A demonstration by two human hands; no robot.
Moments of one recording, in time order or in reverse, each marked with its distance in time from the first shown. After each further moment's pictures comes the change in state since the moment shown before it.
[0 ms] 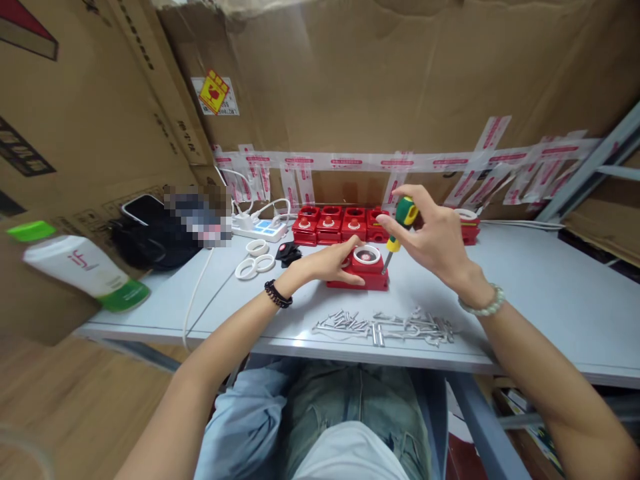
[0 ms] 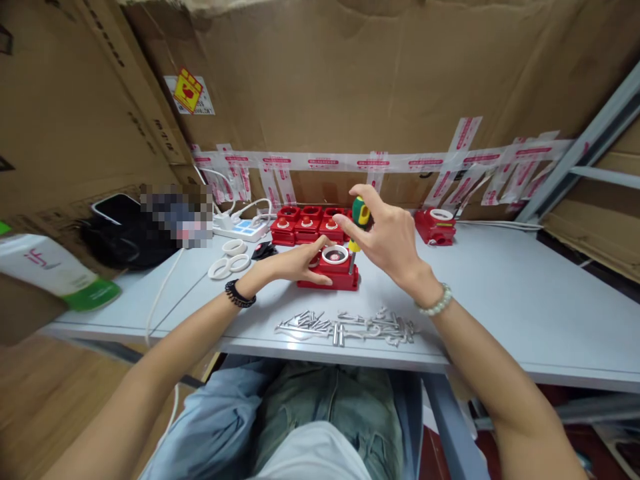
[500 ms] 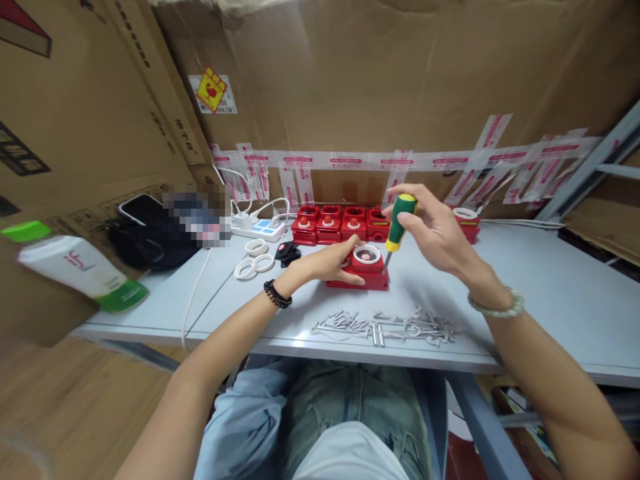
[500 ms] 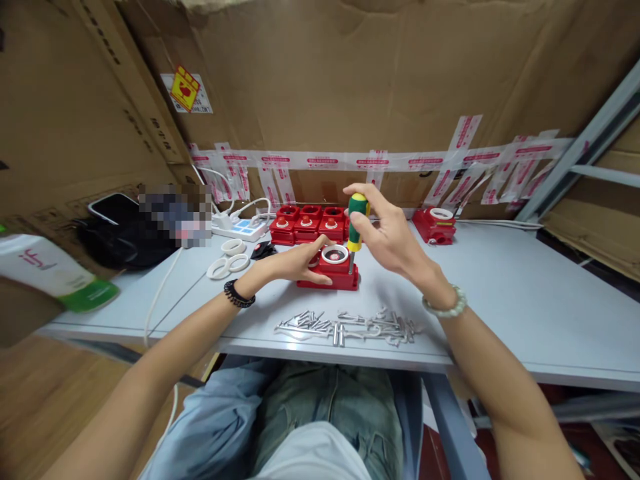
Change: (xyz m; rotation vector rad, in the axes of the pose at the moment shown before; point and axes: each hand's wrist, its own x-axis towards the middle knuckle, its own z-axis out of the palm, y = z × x) left_hand 0.001 -0.003 0.001 0.005 0.004 0.004; right_hand -0.001 0.001 0.000 0.211 -0.170 -0.026
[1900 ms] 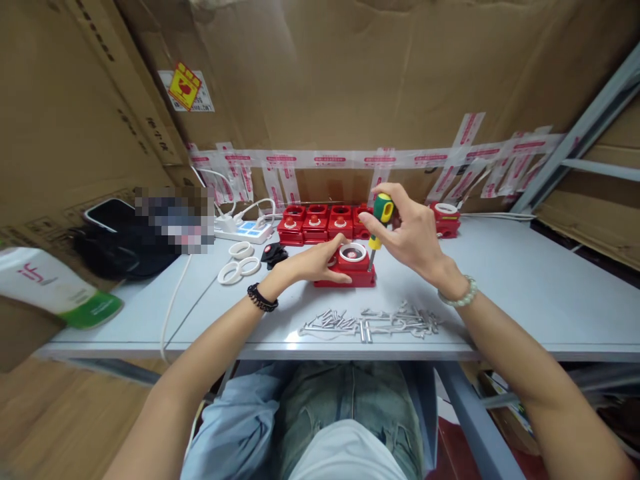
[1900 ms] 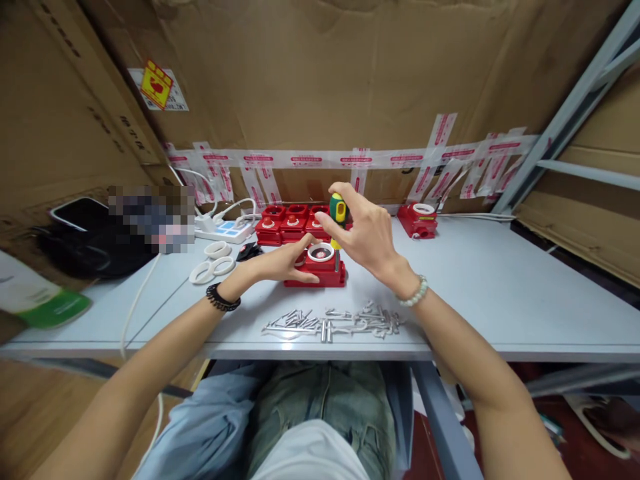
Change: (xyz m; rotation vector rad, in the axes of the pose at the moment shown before) left_hand 0.003 -0.003 0.003 0.021 0.016 0.024; right_hand -0.004 0.004 0.004 -0.181 0.149 -0.011
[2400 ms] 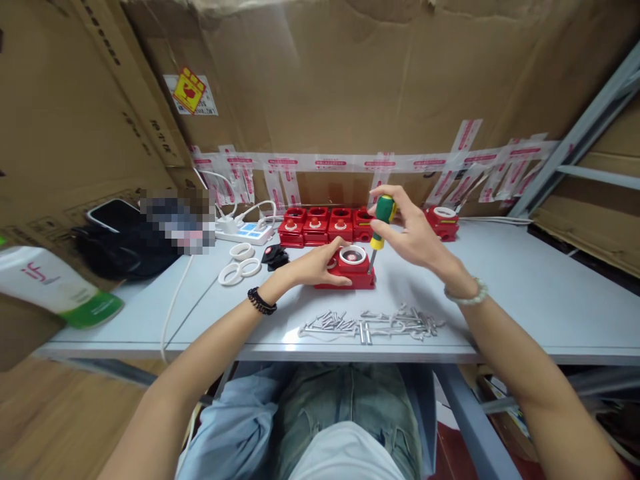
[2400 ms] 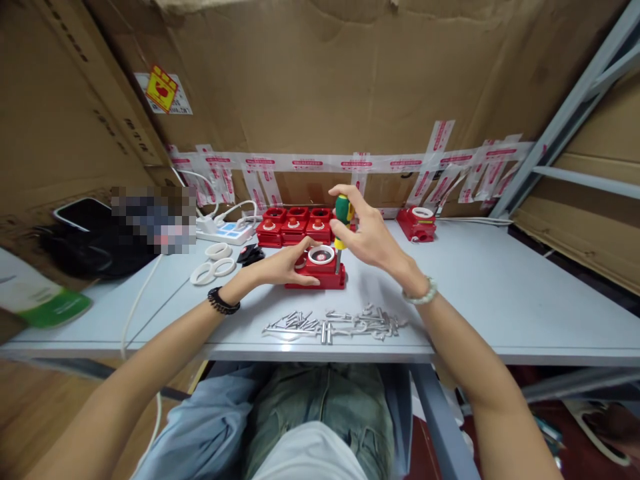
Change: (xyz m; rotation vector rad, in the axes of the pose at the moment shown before) left_hand -0.004 0.000 0.004 -0.034 0.056 -0.016; right_hand 0.003 0.007 -0.005 0.224 -0.203 0.038
